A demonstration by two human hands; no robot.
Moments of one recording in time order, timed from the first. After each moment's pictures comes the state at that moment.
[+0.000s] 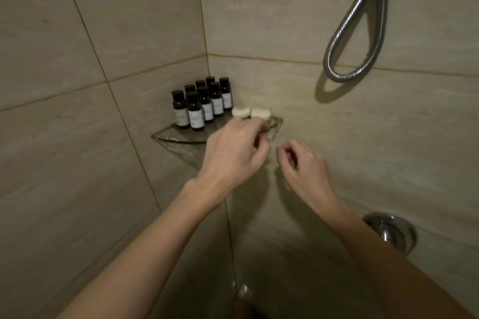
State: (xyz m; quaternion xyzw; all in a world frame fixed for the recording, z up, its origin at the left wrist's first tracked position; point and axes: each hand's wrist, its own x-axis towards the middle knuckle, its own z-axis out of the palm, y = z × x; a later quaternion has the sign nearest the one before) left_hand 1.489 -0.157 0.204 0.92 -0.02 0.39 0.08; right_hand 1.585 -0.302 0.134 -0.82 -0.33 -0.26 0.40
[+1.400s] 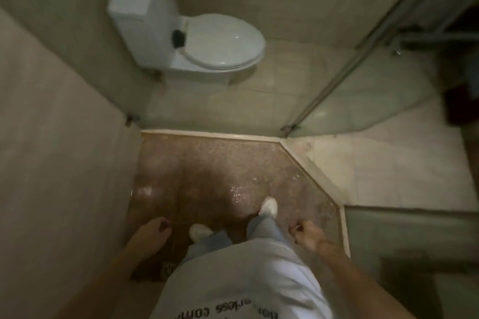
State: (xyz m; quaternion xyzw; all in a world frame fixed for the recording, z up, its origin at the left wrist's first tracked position) left_hand 1.297 -0.298 -0.242 0.72 -0.49 -0.47 -0.13; right_hand 0.854 -0.286 -0.243 -0.41 0.75 0.13 0.51
